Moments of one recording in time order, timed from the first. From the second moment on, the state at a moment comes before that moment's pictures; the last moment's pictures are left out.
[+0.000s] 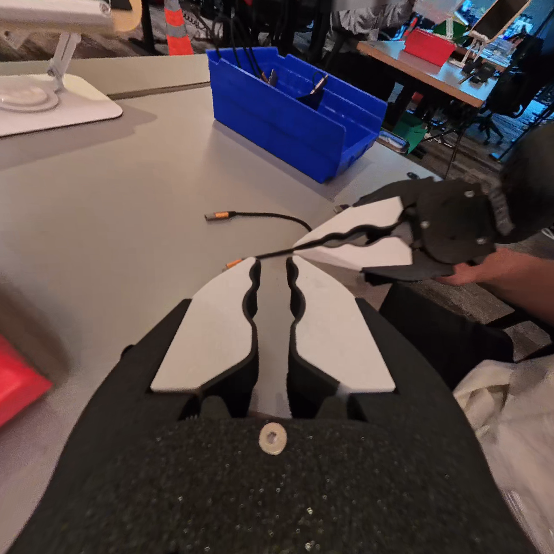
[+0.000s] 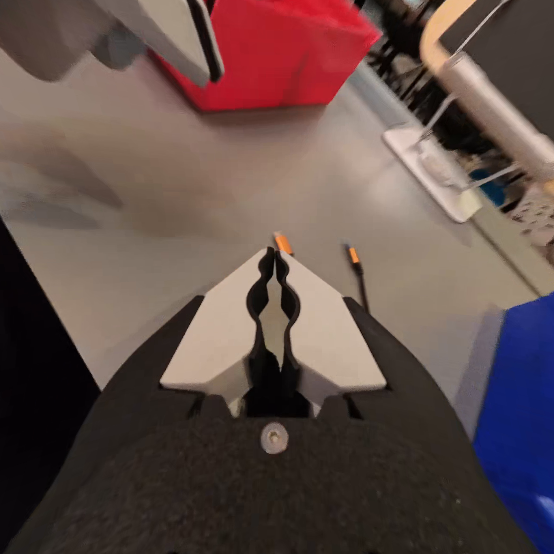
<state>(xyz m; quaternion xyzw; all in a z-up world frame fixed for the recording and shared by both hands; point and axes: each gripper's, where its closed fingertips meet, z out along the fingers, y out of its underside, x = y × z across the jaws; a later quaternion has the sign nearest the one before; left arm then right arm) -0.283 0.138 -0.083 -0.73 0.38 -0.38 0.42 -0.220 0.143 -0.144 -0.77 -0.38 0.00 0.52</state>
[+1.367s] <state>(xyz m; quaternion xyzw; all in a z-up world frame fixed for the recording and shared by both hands) -0.490 0.444 -0.134 -0.65 0.75 0.06 0.07 -0.224 0.097 -0.131 -0.76 -0.31 0.34 0.46</state>
